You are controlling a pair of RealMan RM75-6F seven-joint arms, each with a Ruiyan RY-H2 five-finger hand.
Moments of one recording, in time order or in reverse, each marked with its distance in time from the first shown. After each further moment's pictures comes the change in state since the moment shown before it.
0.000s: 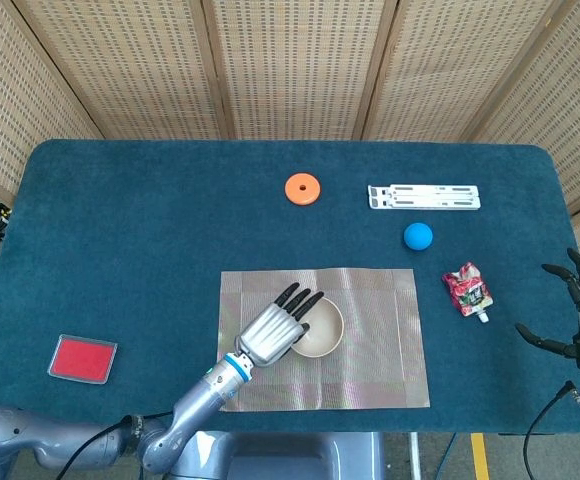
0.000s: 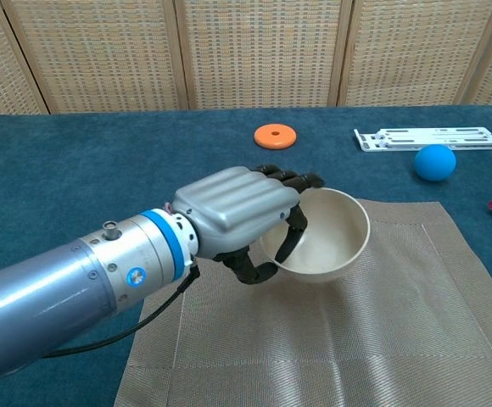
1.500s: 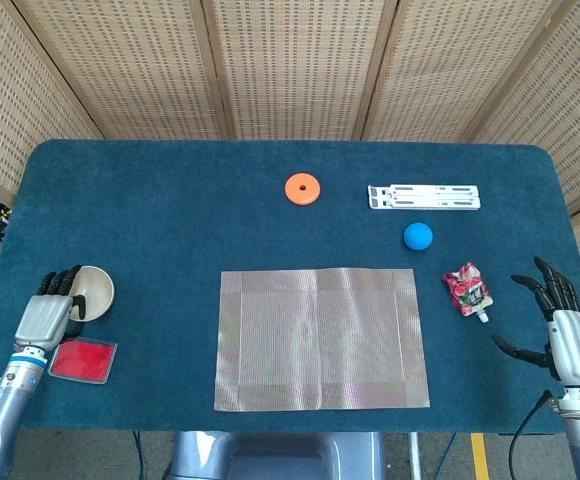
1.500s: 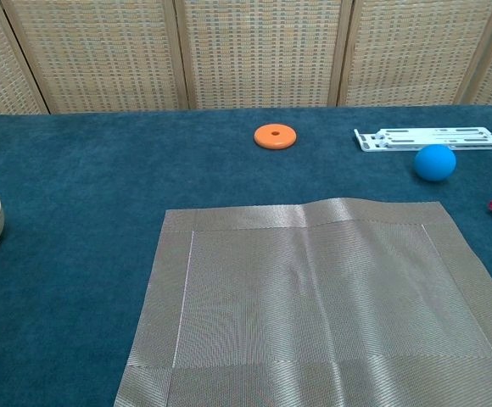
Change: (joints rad) left arm 0.446 0.404 0.190 0.460 0.144 0.199 -0.794; right arm 0.002 -0.049 -0.044 -0.018 -0.082 0.034 -0.124
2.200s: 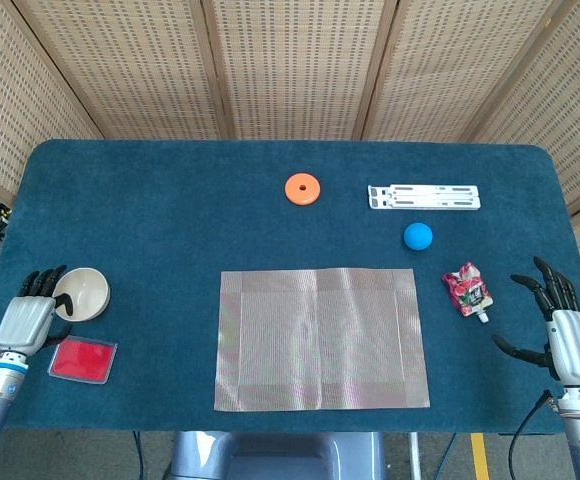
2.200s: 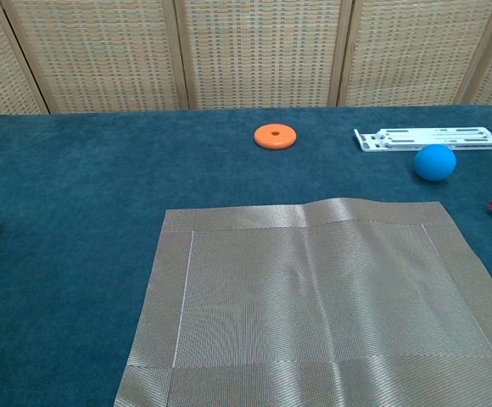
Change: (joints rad) left arm 0.024 0.096 0.029 -0.084 0.001 0.066 -0.028; right arm -0.001 -0.004 0.000 0.002 -0.002 -0.001 -0.009
